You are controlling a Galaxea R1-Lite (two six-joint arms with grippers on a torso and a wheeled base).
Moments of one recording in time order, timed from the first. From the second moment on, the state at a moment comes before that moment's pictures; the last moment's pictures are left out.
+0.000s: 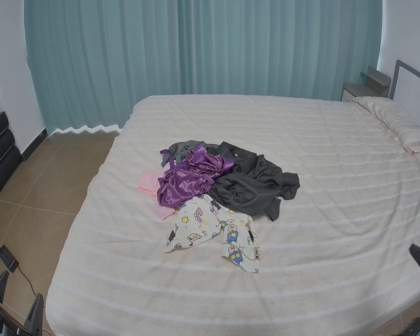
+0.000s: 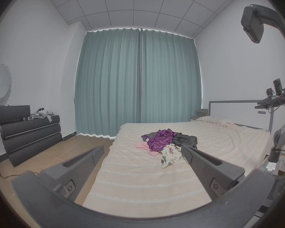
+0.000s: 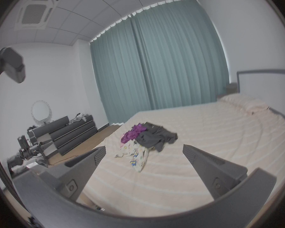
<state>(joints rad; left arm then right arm) 0.00 0.02 -0.02 -0.07 -0.09 -0.02 0.18 0.53 -0.36 -0.05 0.21 0.16</state>
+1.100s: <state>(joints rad) 0.00 0.02 -0.02 -0.07 -0.09 -0.02 0.60 2.11 -0.73 -0.76 -0.01 0.67</state>
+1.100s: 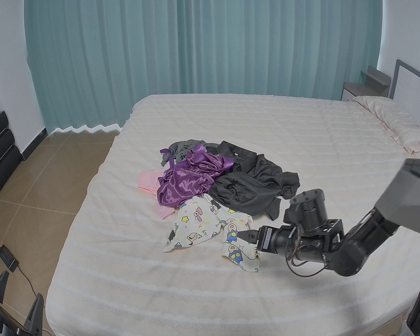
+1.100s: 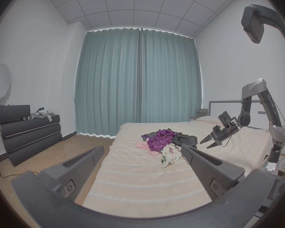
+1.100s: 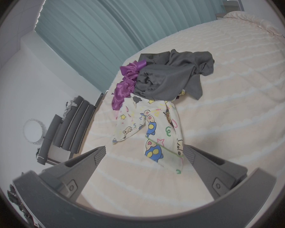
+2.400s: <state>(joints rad) 0.00 0.02 -0.02 -0.07 -0.09 -0.02 0.68 2.41 -1.13 -0.36 -0.18 0.58</state>
